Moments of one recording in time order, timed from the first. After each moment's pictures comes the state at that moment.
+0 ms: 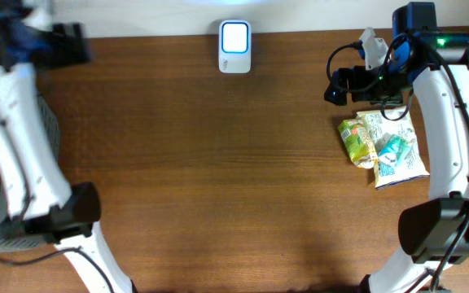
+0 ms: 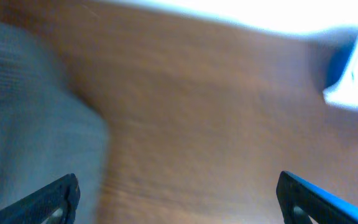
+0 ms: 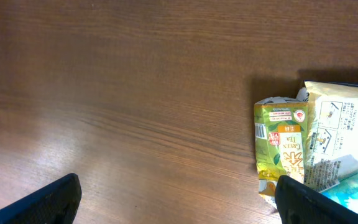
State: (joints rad) left arm 0.20 2.15 2.87 -1.64 -0.02 -0.04; right arm -0.05 1.88 1.97 -1.36 -0.34 -0.09
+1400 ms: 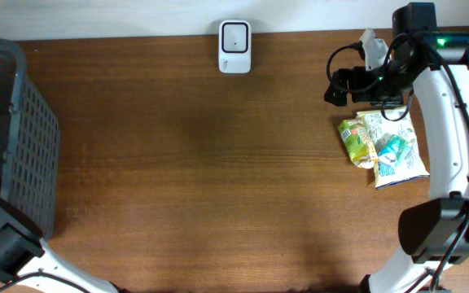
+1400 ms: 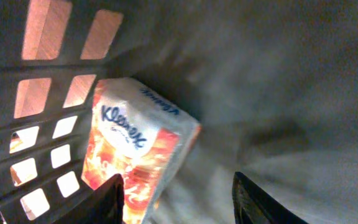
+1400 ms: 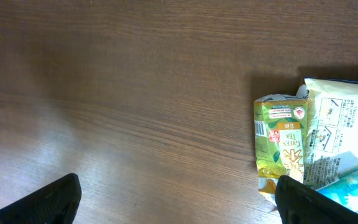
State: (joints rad) left arm 0.79 2.13 1.62 -0.93 -0.52 0.08; right arm -0.05 1.88 1.97 -1.37 -0.33 -0.09
